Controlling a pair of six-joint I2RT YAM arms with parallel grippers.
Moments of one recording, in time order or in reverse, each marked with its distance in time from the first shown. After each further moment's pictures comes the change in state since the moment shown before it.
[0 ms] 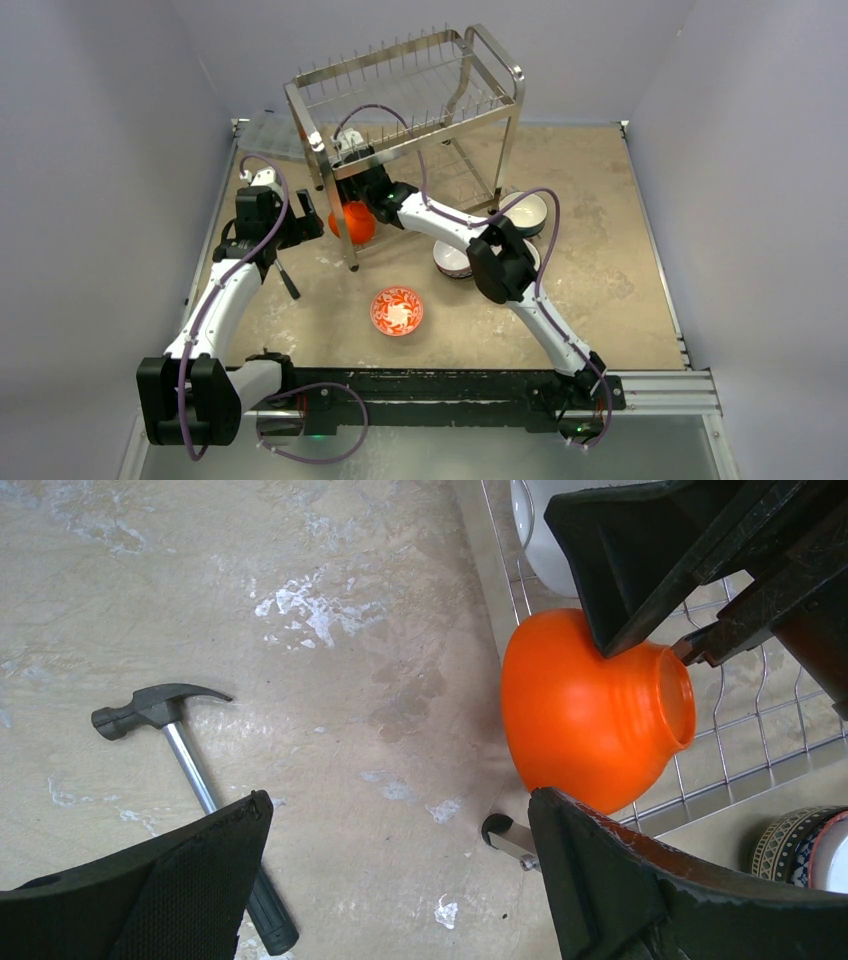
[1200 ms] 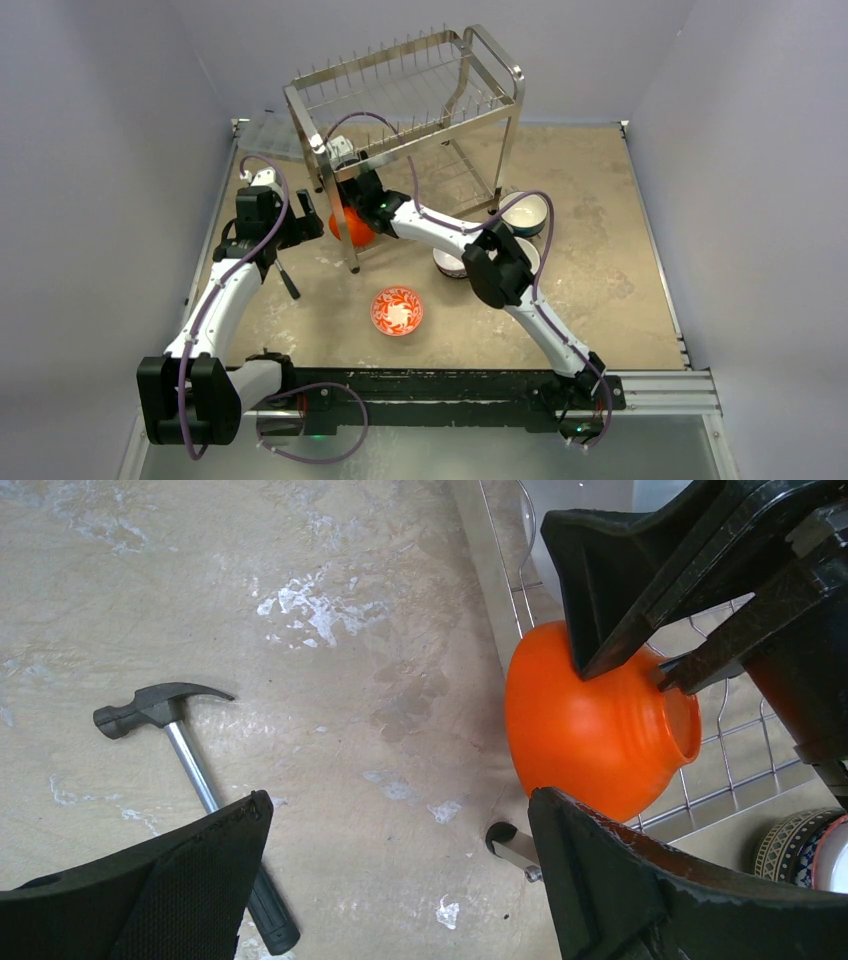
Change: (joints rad) left arm 0.000 0.003 0.000 0.000 -0.004 0.000; right arm 0.047 -0.006 -0.022 0.026 0.140 -0.115
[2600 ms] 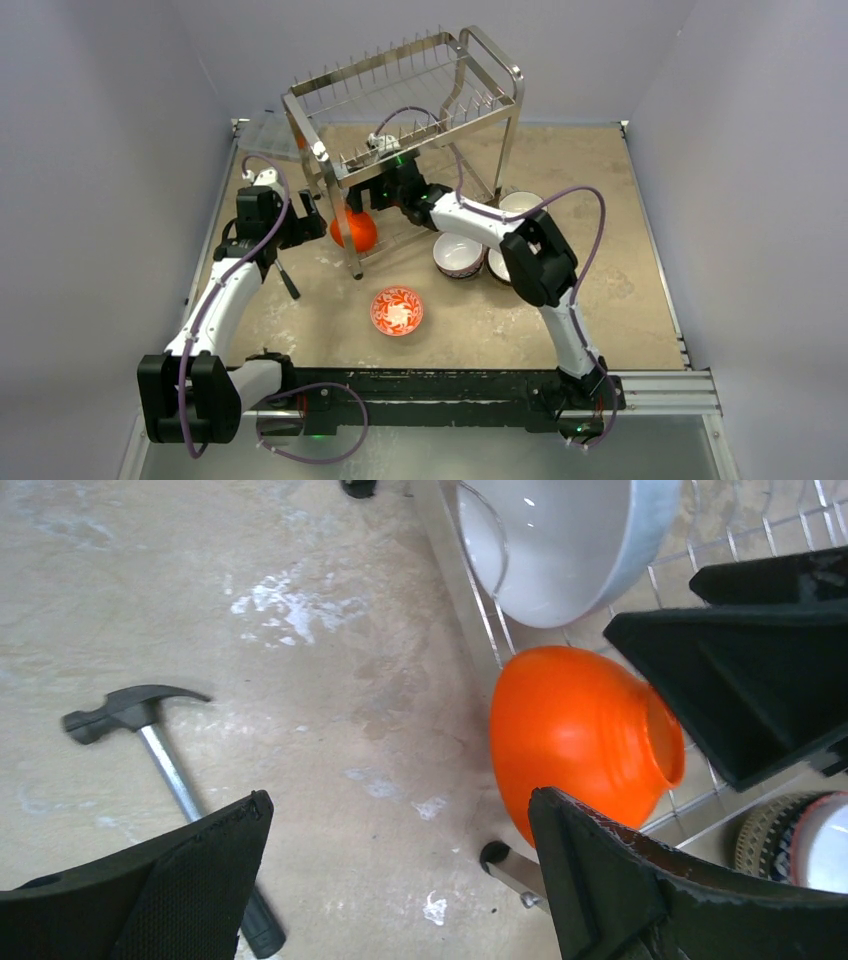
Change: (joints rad) left arm 0.000 0.002 -0.001 0.002 0.020 -0.002; right arm -0.109 -0.271 -0.396 0.050 -0.373 0.371
